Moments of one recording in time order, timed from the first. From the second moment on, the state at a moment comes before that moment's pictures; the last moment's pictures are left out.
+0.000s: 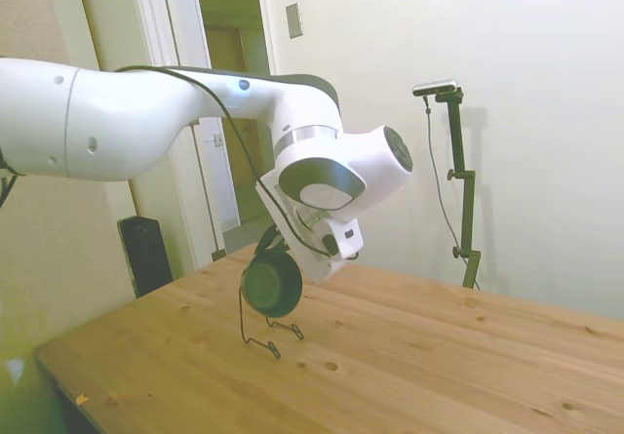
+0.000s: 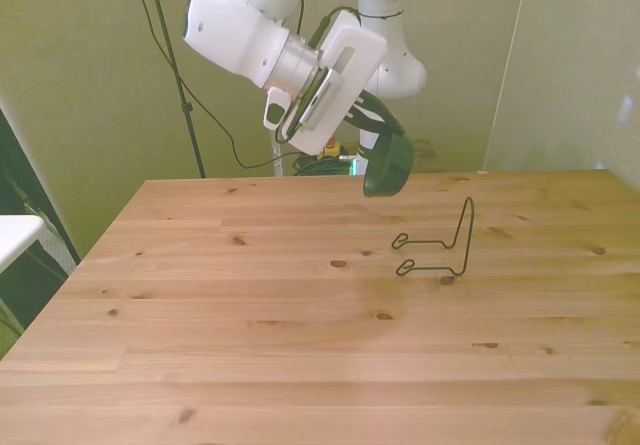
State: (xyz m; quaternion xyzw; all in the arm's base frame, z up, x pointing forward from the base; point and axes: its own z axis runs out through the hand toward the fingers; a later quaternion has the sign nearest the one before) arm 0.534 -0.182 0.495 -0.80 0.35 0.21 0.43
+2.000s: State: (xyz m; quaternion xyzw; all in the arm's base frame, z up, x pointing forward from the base) arm 0.557 -0.125 0.440 -0.81 0.35 0.18 0.44
